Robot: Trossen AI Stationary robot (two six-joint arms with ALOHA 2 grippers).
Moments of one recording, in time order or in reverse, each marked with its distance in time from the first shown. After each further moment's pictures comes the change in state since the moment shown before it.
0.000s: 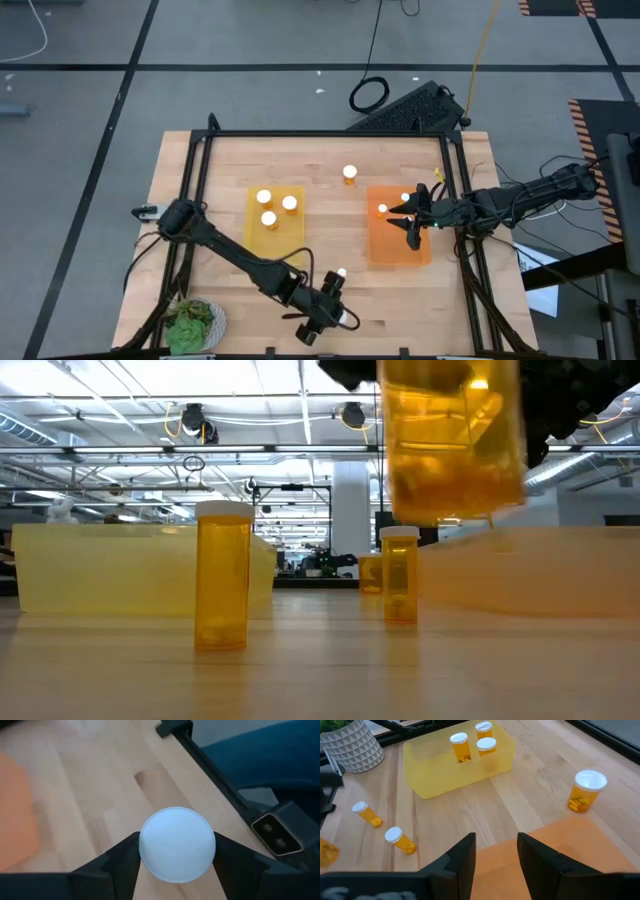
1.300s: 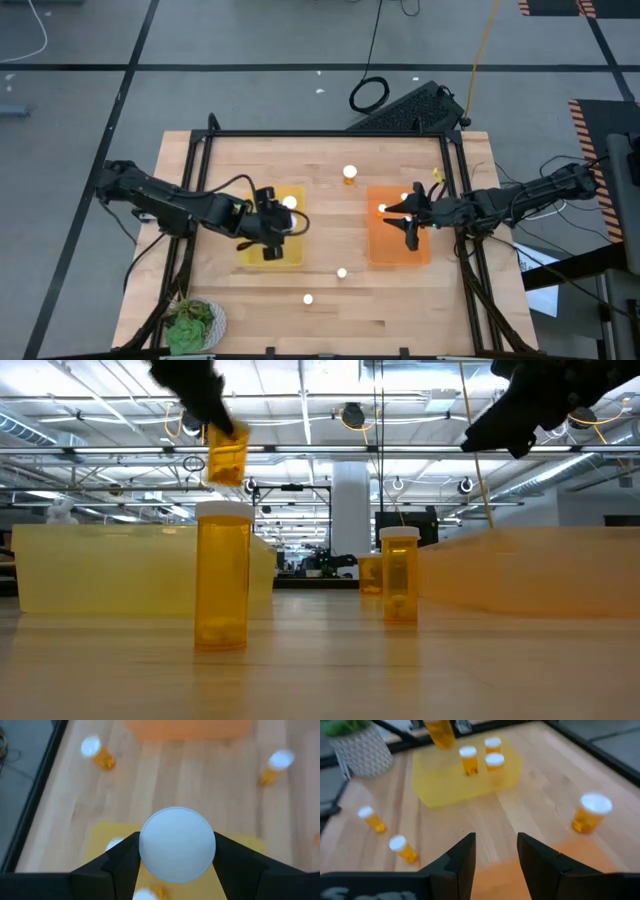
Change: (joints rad) left arm 0.213 -0.628 -0.376 -0.469 -0.377 -0.329; right arm 0.000 0.020 0.000 0.096 0.001 -0.095
